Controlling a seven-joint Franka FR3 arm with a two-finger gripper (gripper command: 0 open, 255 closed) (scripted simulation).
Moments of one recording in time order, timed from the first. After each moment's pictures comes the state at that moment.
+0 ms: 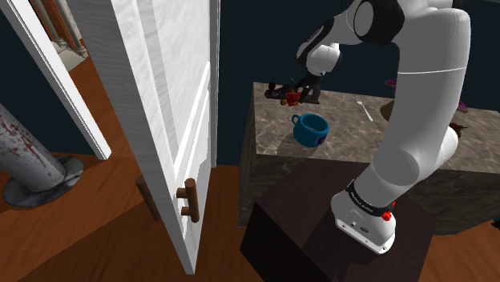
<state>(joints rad) -0.20 0.52 -0.45 -1.98 0.43 2.44 -1.23</state>
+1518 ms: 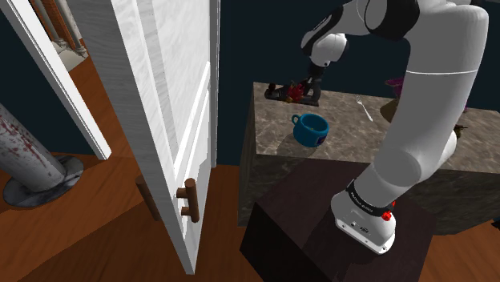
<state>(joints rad) -0.17 0.43 -0.49 -1.98 0.36 2.35 -1.18</state>
